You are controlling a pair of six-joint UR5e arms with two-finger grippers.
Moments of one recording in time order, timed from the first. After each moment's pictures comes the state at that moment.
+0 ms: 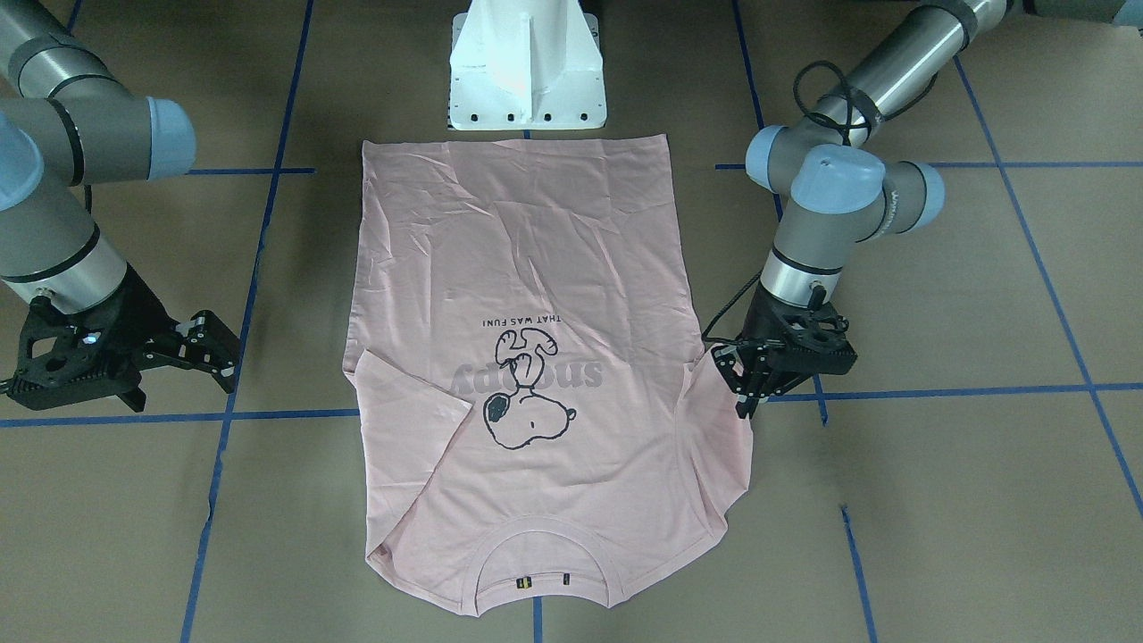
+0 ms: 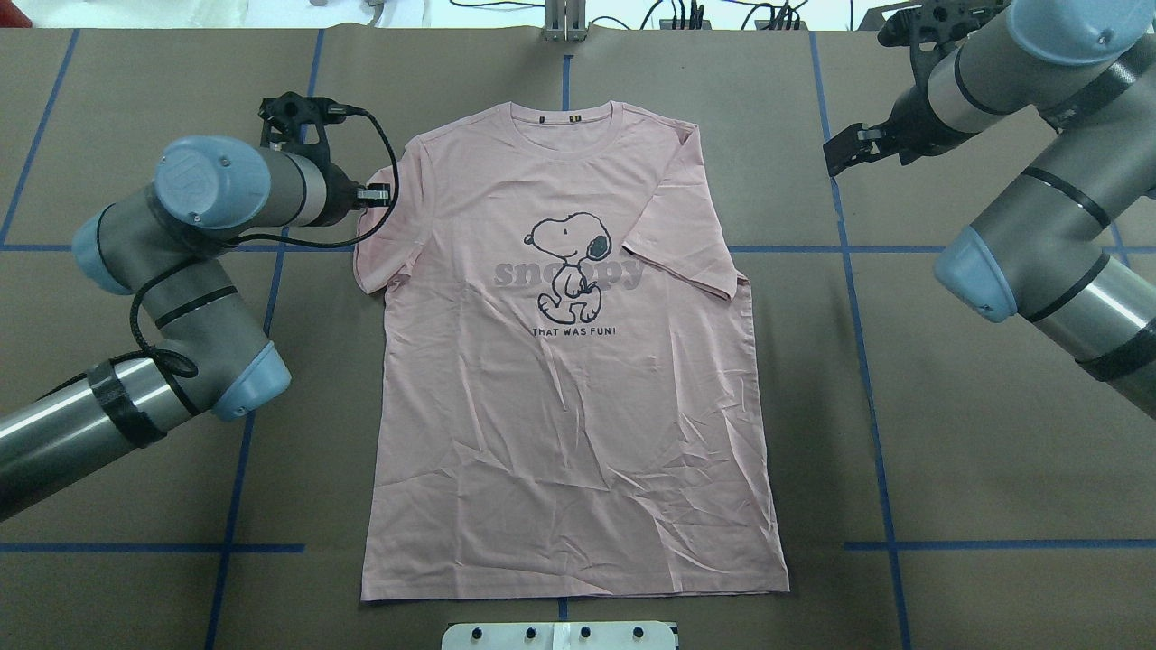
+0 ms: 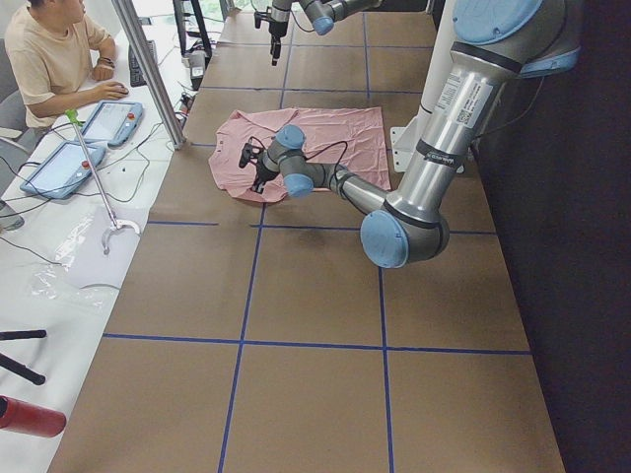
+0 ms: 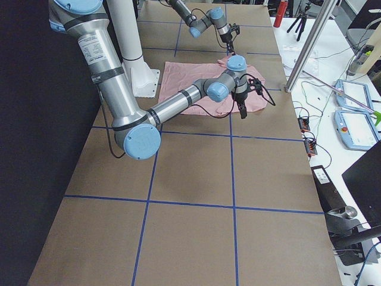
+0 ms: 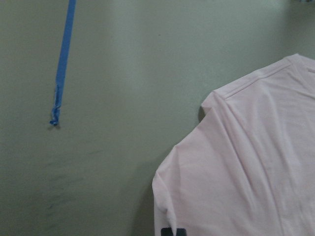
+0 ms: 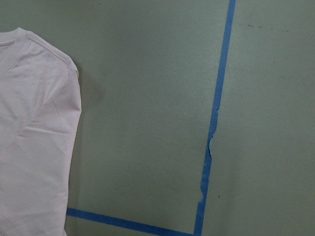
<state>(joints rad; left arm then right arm) -0.73 -2.10 -1.47 -2.16 -1.66 -1.10 0.99 -1.16 1.66 -1.32 2.04 0.71</state>
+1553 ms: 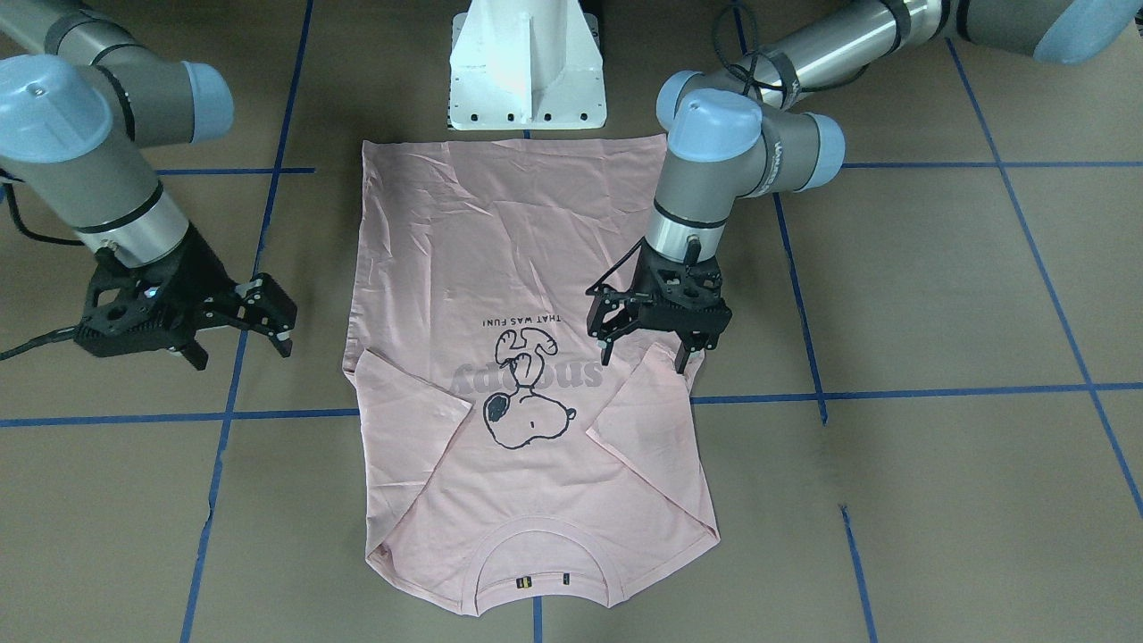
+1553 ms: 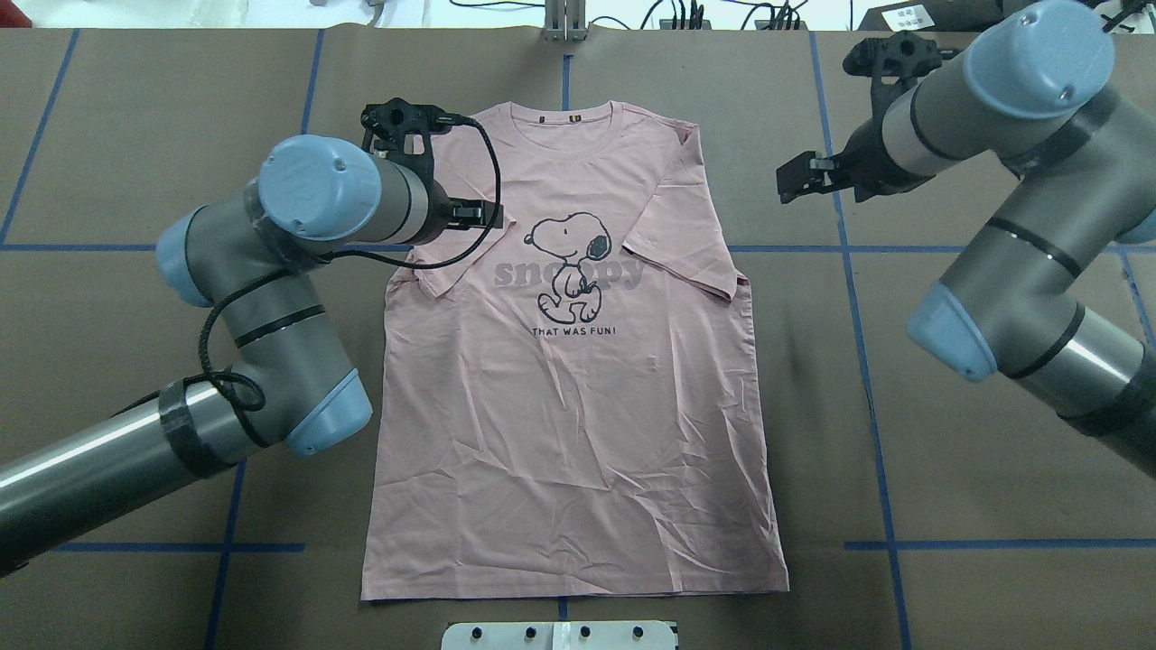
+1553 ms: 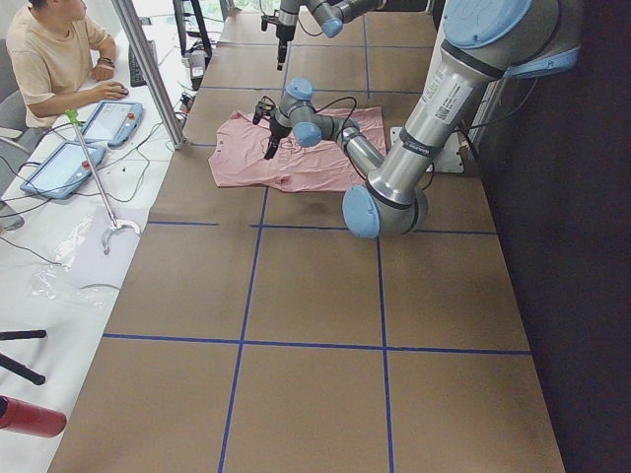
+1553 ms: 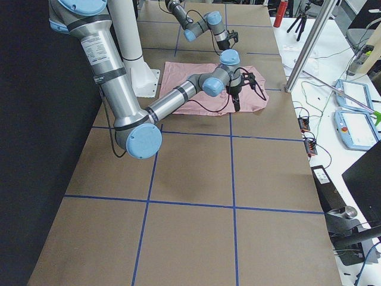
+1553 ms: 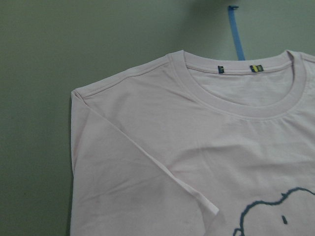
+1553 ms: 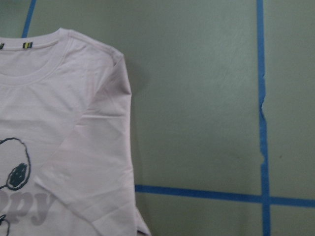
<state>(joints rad) -0.64 -2.17 -1.62 -1.99 -1.67 -1.10 0.85 -1.19 1.81 -1.33 1.97 0.98</state>
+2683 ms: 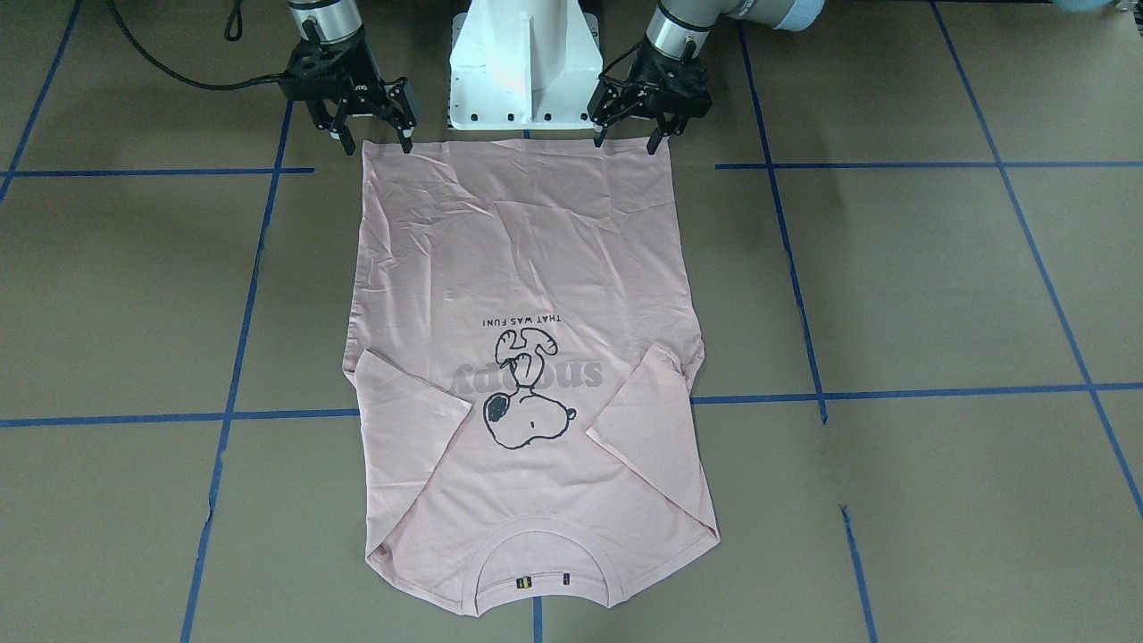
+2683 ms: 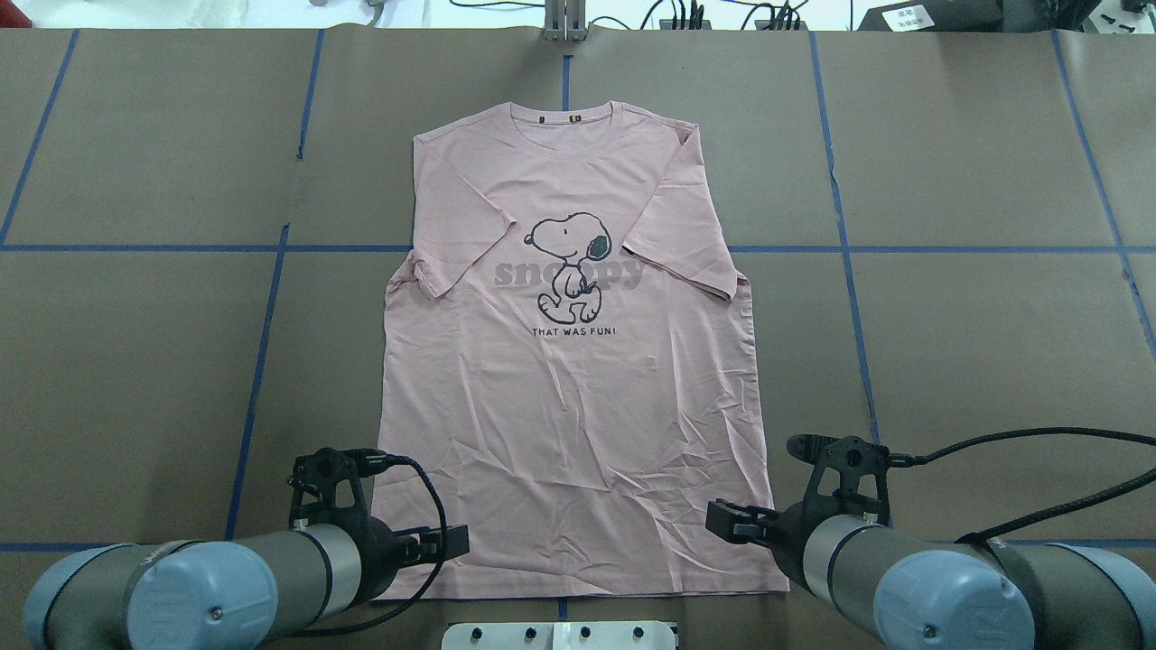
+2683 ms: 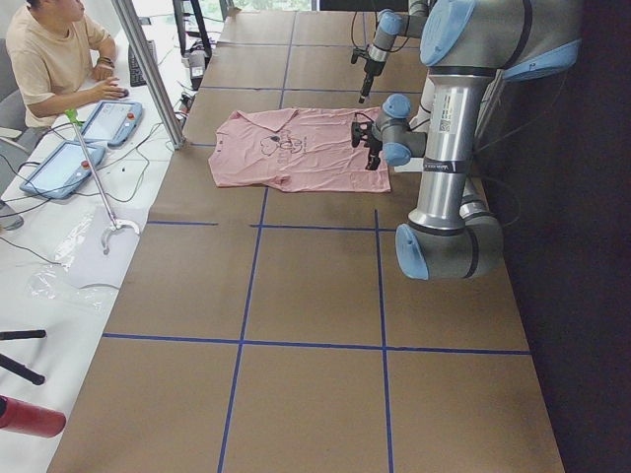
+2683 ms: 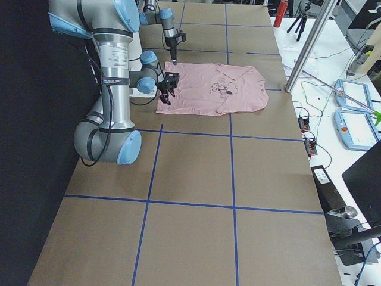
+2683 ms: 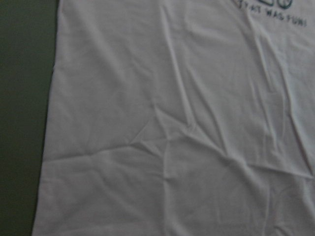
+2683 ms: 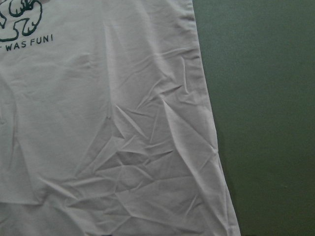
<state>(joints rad) -0.08 -1.73 -2.06 -1.99 -1.45 -1.60 0.07 -1.53 2.21 -1.33 1.34 1.66</state>
